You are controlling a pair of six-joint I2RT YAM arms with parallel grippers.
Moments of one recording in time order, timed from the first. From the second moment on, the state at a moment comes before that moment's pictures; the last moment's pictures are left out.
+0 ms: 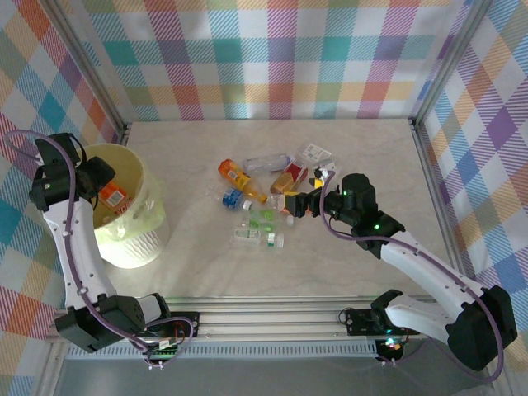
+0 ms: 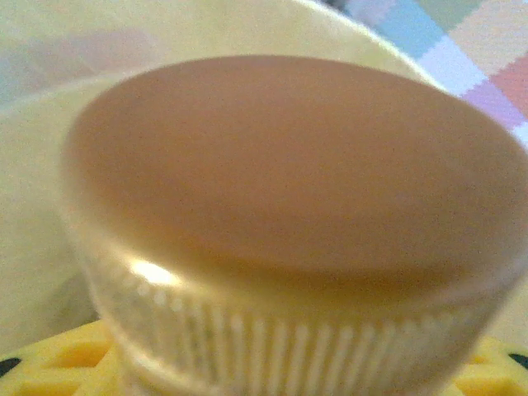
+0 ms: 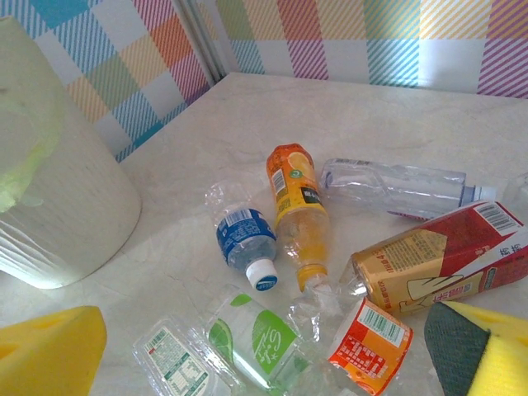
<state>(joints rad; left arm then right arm) 0.43 1.22 1.47 -1.06 -0.01 -0.44 0.58 1.05 0.74 0.00 -0.24 0.22</state>
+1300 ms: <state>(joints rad) 0.39 1.19 1.45 -1.08 0.07 -0.42 0.58 1.03 0.68 0.00 -0.16 0.23</state>
